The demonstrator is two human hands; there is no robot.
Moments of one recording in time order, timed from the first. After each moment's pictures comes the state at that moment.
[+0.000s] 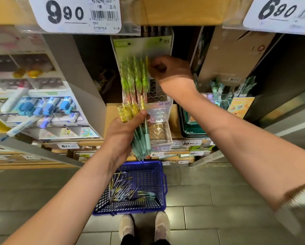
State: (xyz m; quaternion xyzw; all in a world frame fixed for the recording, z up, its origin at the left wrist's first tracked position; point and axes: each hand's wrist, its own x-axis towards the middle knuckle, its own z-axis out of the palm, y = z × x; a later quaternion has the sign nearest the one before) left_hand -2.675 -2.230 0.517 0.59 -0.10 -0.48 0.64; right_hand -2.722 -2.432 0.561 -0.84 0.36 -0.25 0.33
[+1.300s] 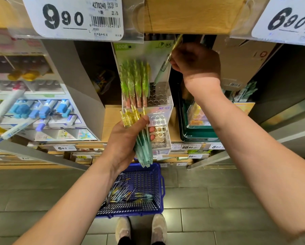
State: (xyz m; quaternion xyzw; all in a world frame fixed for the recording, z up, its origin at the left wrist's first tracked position) left_hand -2.681 -2.235 0.518 0.53 -0.06 -0.52 0.67; right_hand -2.753 -2.440 0.600 -0.66 0.38 -0.39 0.52
